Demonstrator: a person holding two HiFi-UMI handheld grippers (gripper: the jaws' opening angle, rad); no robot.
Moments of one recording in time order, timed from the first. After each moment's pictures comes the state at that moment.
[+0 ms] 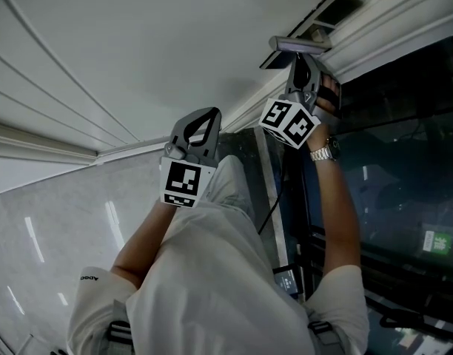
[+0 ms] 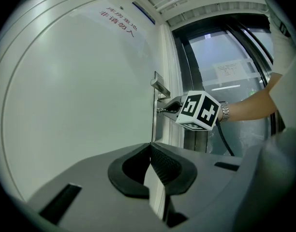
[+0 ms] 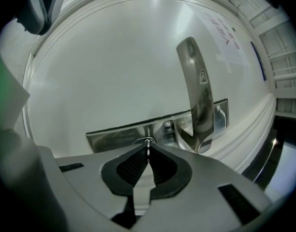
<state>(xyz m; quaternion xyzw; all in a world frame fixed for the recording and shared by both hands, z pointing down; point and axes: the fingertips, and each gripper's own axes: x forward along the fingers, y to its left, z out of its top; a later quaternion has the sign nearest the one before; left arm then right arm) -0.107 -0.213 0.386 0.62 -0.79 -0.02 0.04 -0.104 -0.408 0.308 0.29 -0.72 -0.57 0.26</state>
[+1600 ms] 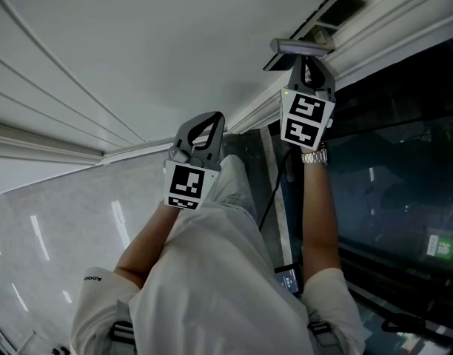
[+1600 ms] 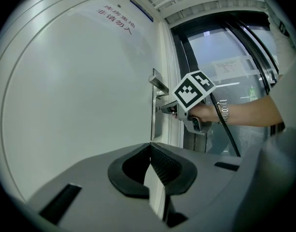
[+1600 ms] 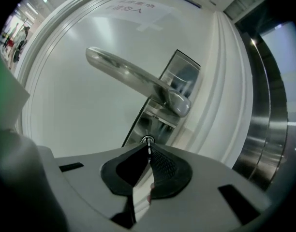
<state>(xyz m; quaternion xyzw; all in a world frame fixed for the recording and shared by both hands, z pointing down) -0.103 -0.214 0.392 0.62 -0.78 -0.01 0.05 -0.101 -0.412 0.299 0.32 -0.91 -0.22 0.17</state>
